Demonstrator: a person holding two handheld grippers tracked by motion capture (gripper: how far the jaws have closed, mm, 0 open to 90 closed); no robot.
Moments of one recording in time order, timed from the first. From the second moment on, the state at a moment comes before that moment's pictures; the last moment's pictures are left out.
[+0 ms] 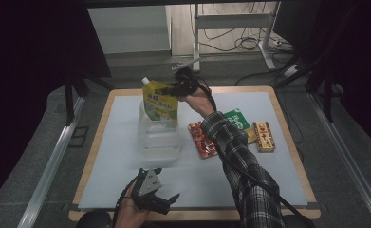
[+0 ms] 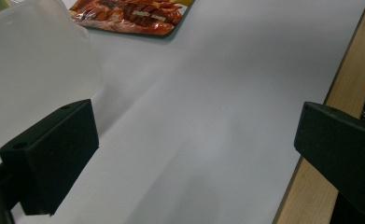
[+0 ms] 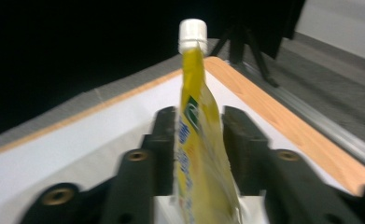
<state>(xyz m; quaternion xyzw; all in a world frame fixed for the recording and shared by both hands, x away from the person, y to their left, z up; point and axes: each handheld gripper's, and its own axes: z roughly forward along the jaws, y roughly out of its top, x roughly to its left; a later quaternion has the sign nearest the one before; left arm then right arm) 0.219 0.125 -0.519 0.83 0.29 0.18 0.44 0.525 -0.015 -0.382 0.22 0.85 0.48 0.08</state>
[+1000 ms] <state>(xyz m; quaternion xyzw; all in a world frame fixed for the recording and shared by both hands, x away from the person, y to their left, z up) 0.219 0.125 -0.520 0.83 0.29 0.19 0.44 0.502 -0.067 -0.378 0.24 0.85 0.47 0.08</state>
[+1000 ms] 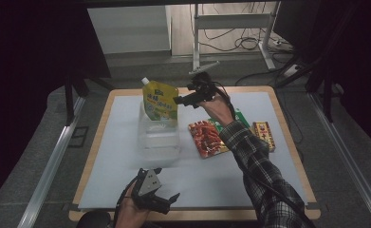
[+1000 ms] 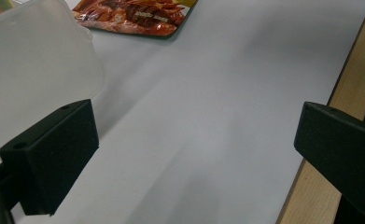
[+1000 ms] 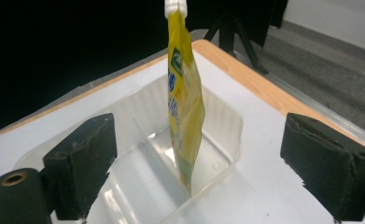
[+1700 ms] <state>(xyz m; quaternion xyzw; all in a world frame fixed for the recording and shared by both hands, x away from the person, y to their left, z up) 0.220 0.124 -0.521 0.83 0.29 0.19 0.43 0.475 -0.112 -0.385 0.24 0.86 0.44 0.08</state>
